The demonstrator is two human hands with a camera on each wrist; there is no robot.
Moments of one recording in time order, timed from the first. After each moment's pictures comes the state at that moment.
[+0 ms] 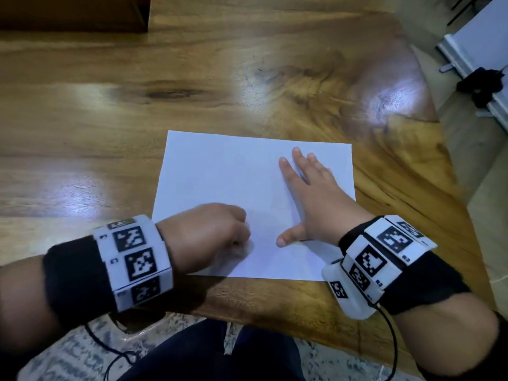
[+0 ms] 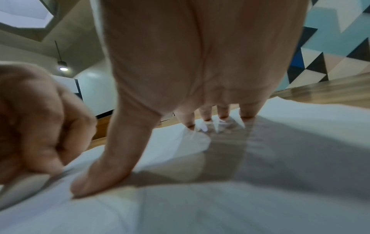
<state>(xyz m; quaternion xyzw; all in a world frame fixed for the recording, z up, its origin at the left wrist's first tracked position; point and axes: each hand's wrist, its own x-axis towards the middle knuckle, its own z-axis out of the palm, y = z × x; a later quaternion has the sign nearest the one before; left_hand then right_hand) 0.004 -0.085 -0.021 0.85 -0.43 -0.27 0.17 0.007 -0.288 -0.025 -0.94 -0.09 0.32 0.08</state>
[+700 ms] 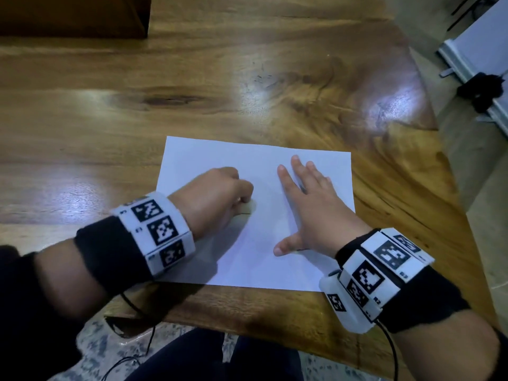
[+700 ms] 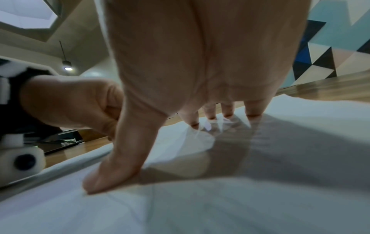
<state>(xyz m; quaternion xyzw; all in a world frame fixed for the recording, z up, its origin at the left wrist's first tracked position) 0.041 -0.098 -0.033 0.91 -0.29 -0.16 0.24 0.007 -0.286 -0.025 -0.94 -0.09 0.32 0.09</state>
